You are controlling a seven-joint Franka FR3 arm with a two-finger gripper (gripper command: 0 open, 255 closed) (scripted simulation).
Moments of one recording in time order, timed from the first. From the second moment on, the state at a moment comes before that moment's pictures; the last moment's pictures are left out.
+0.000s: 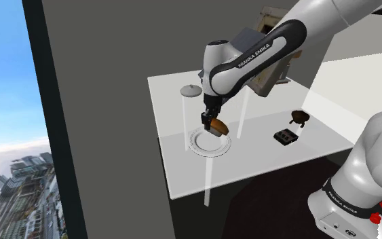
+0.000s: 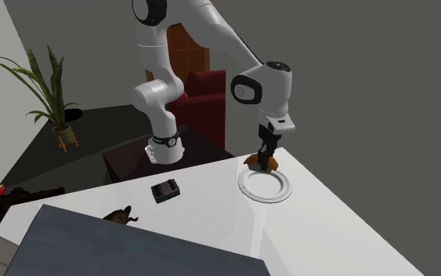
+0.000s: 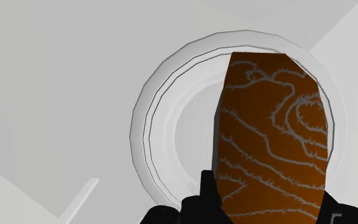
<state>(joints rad) 0.26 0.03 0.01 -2.33 0.02 2.37 -0.06</state>
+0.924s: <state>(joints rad) 0.27 0.16 0.02 -2.37 0.02 2.54 -0.04</state>
